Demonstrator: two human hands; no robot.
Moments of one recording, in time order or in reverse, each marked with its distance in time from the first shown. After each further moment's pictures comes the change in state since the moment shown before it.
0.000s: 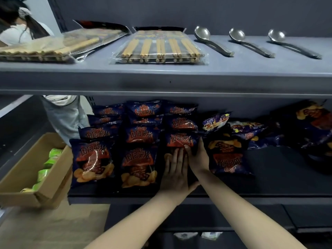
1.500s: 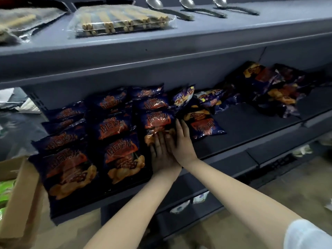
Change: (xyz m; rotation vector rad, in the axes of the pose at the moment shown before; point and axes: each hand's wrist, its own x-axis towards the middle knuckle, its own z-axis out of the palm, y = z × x) left_hand 0.001 -0.003 0.006 -0.024 -0.086 -0.064; right_hand -0.051 0.002 0.010 -0.112 0.136 -0.223
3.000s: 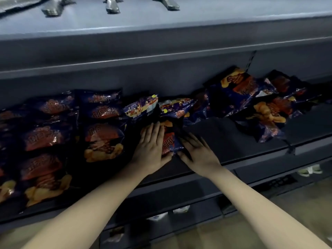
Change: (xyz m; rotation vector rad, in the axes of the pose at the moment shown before) left_hand 0.087 0.114 -0.010 0.100 0.207 0.314; right_hand 0.047 0.168 -0.179 -0.559 -0.362 -0.286
